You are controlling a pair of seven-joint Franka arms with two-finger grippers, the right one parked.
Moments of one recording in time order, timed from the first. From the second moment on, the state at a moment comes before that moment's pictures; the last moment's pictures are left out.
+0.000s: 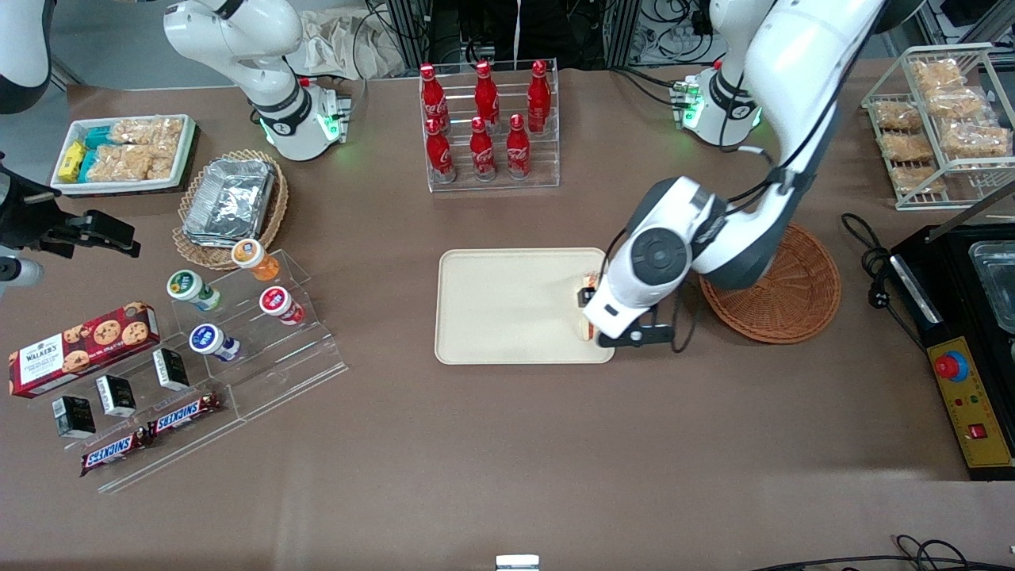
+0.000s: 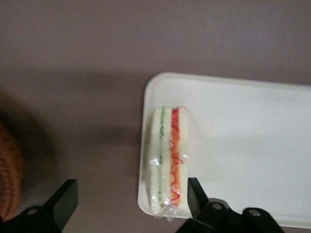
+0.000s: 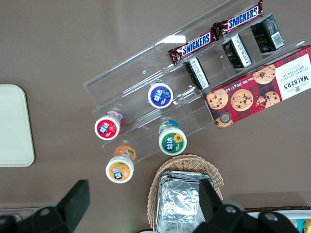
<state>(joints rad) -0.10 0.45 -0.47 -1.70 0.14 1.98 -0.71</state>
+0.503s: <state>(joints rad) -0.01 0.37 -0.46 -1.70 0.14 1.95 -0.69</state>
